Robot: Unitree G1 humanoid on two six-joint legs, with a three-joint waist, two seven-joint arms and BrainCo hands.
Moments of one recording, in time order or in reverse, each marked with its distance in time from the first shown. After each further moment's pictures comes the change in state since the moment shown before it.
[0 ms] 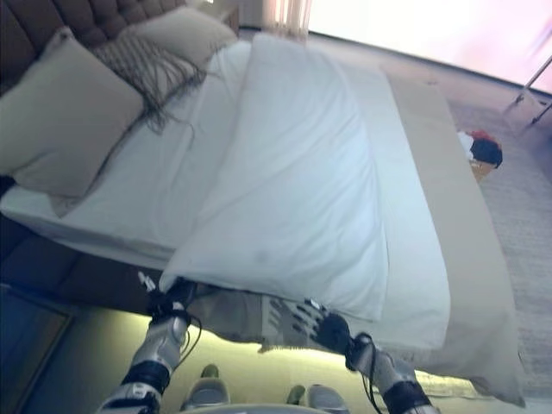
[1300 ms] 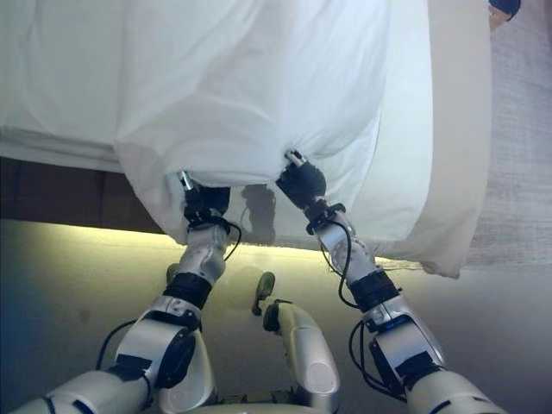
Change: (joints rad) left arm -0.605 -0.070 -0.196 -0.051 -0.042 -0.285 -0.002; right arm -0.694 0.037 0.120 -0.259 0.579 -0.418 -0.226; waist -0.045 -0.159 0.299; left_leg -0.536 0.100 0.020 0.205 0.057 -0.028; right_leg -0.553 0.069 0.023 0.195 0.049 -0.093
